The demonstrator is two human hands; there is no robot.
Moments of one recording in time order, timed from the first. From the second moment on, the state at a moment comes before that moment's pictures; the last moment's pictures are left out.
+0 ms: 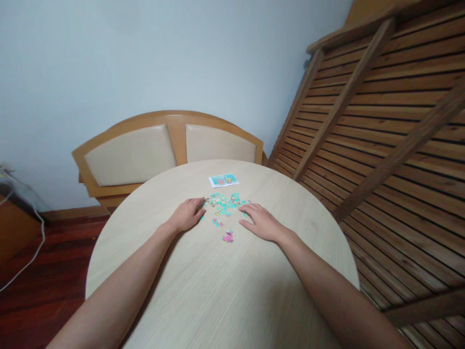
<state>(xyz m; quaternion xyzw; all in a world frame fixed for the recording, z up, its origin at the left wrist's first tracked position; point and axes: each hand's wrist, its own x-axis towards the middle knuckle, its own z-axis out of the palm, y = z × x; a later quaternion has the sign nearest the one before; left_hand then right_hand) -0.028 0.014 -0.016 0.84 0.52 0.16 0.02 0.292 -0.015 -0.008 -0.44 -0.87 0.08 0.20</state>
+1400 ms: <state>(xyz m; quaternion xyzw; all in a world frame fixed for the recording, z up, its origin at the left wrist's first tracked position) 0.012 -0.024 0.002 0.92 0.33 0.19 0.05 0.329 -0.006 0.018 -0.69 -0.72 -0.05 0.07</state>
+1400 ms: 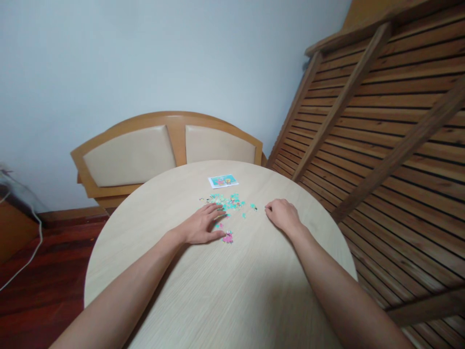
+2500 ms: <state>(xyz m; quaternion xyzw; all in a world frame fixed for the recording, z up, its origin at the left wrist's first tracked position) 0.037 -0.036 -0.008 0.92 0.35 0.17 0.05 0.300 -0.028 0.014 -0.35 -0.90 0.20 0.18</state>
